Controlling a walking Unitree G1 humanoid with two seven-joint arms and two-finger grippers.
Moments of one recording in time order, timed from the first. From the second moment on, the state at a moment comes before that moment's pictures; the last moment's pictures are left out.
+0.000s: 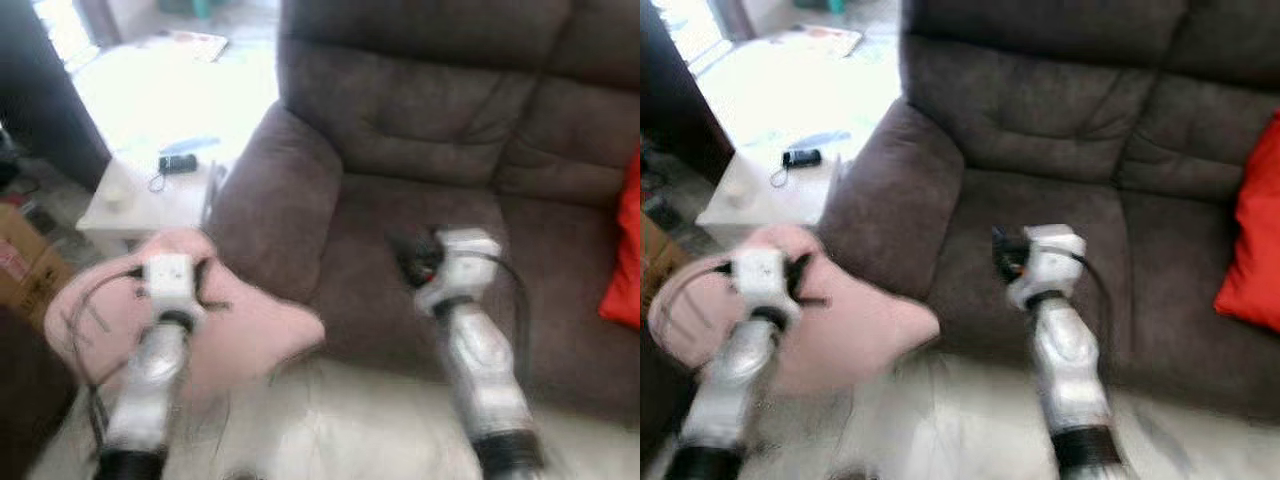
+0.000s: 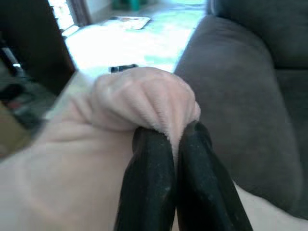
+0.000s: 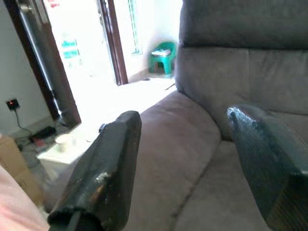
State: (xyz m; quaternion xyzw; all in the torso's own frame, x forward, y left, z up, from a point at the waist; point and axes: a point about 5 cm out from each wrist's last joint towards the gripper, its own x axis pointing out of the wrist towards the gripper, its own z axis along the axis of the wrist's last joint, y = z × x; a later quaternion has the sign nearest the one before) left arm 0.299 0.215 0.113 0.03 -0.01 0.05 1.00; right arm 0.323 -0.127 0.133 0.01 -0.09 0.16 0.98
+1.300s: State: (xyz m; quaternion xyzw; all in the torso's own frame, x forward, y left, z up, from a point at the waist) left arm 0.306 0.166 0.174 0.01 -0.07 -0.15 0.99; right arm 0.285 -0.163 0.040 -0.17 0.17 0.39 0.89
